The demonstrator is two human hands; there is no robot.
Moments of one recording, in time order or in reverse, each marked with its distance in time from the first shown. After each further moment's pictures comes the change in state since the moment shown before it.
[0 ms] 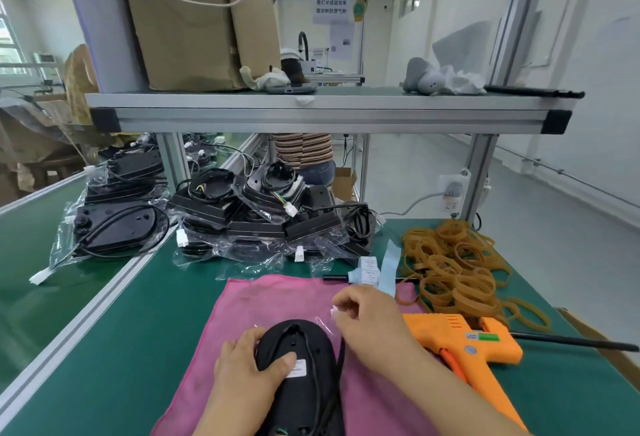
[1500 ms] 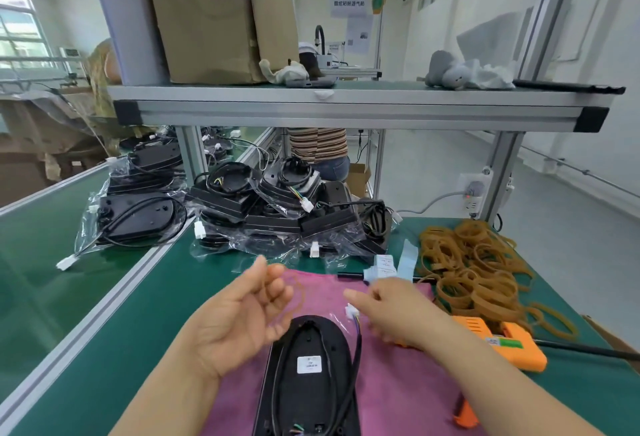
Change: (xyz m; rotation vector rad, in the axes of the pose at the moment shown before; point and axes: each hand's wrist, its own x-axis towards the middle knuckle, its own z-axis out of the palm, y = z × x) left_hand 0.031 0.052 -0.057 -1.119 -0.454 -0.220; right_hand 0.020 -0.009 -0.030 -0.056 -0.312 0.210
